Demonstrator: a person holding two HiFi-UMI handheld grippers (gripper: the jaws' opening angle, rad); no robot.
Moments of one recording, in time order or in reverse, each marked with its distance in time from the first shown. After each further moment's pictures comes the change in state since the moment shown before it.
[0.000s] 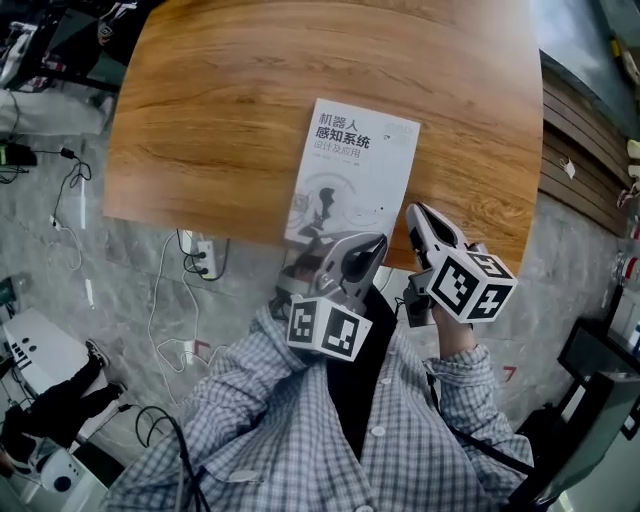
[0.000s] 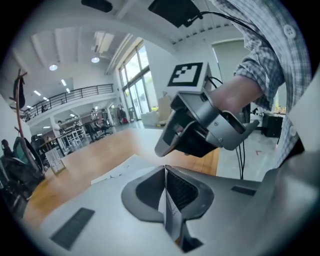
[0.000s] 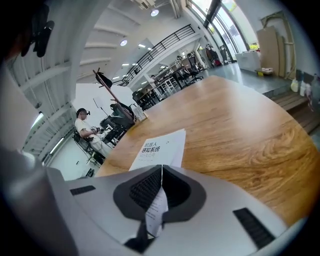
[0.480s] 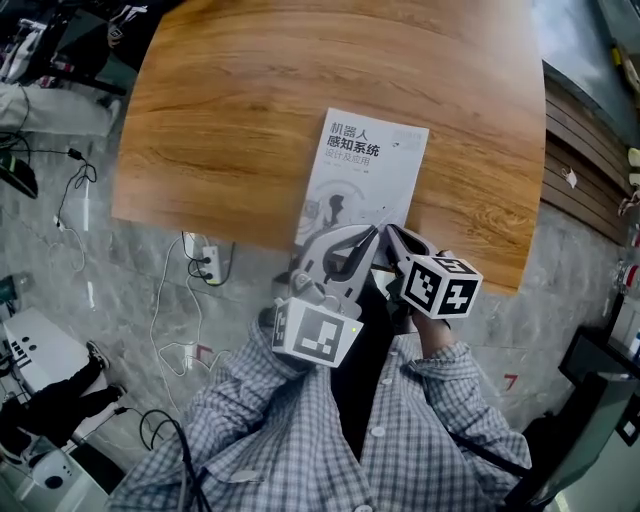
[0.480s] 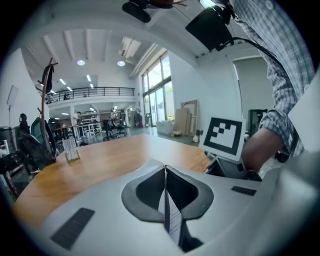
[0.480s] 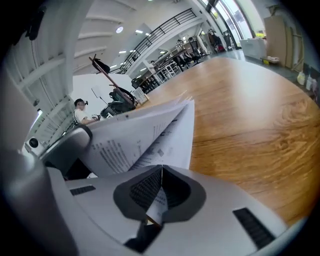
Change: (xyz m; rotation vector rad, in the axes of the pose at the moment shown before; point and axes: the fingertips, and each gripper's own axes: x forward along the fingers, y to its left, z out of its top) left arm -0.037 0.052 0.021 -0.215 -0.117 0.118; right arm 0.033 0.016 -0.064 0.008 0.159 0.019
